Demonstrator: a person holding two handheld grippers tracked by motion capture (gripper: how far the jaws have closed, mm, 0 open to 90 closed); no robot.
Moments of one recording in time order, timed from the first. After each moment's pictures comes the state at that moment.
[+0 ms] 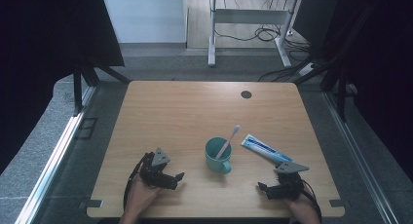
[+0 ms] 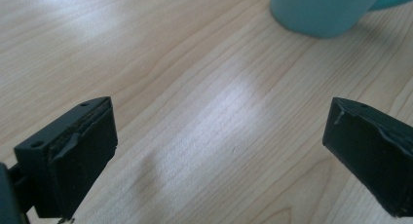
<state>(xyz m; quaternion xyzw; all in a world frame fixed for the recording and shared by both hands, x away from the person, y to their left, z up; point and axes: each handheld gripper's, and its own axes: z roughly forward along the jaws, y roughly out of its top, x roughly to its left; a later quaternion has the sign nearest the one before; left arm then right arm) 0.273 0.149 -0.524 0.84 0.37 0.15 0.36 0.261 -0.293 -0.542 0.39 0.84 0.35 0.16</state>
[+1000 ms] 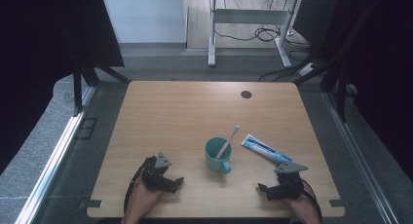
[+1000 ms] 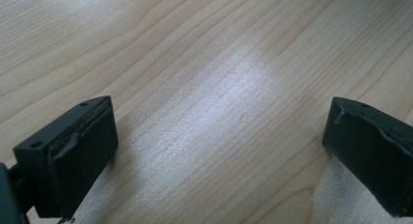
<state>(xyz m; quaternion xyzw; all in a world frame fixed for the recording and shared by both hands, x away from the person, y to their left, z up) 0.275 0.149 -0.545 0.85 0.38 0.13 0.33 0.261 -0.292 -0.541 0.39 0.84 0.34 0.16</state>
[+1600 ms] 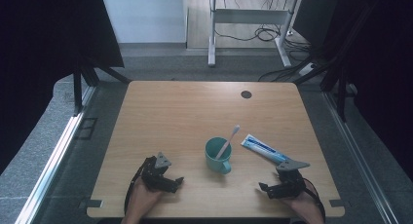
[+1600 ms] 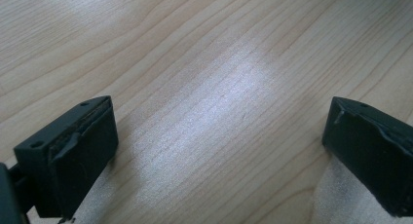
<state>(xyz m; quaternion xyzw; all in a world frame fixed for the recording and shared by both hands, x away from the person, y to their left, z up) 0.274 0.149 -0.546 0.85 0.39 0.13 0.33 0.259 -0.291 -0.524 0.41 0.84 0.33 0.14</state>
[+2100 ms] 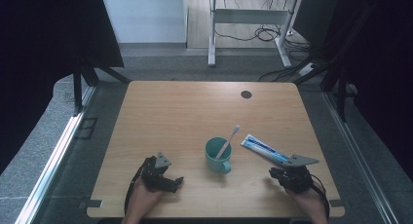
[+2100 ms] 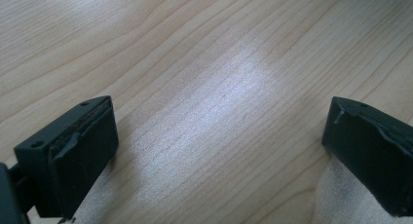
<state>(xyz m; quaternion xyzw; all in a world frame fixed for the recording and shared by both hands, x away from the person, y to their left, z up) 0.274 0.149 -0.545 0.85 0.39 0.13 0.33 0.264 -0.304 -0.504 0.40 0.84 0.35 0.15</state>
